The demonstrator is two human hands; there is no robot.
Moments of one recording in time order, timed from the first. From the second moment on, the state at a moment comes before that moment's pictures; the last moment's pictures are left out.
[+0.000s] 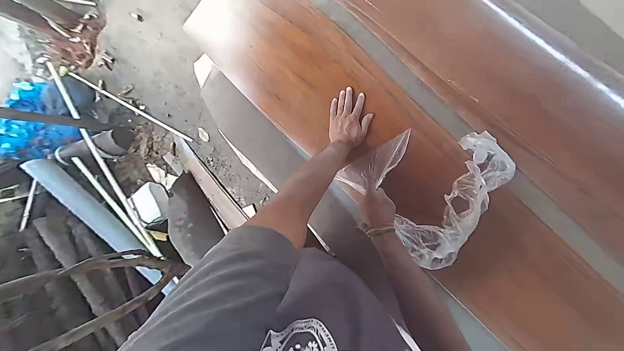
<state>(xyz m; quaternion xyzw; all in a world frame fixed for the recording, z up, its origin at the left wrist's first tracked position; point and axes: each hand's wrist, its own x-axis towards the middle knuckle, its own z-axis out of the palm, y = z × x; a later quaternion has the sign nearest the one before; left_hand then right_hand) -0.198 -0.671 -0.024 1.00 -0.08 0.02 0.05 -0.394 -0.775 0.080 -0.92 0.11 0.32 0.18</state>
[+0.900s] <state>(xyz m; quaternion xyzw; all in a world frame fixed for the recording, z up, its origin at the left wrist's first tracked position) -0.199 -0.668 -0.020 1.00 -0.07 -0.01 0.07 -0.512 -0.909 0.174 -0.78 0.19 -0.04 0.60</state>
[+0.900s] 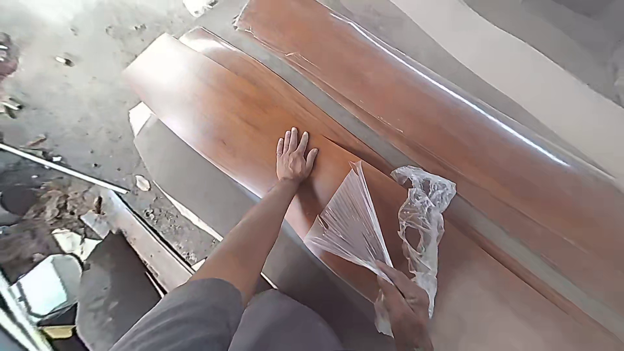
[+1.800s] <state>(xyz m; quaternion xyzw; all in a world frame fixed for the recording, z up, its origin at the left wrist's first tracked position) -0.199 -0.671 -0.023 1.00 -0.07 -0.01 0.07 -0.264 -0.934 0.014 -0.98 -0.06 0.04 0.19</state>
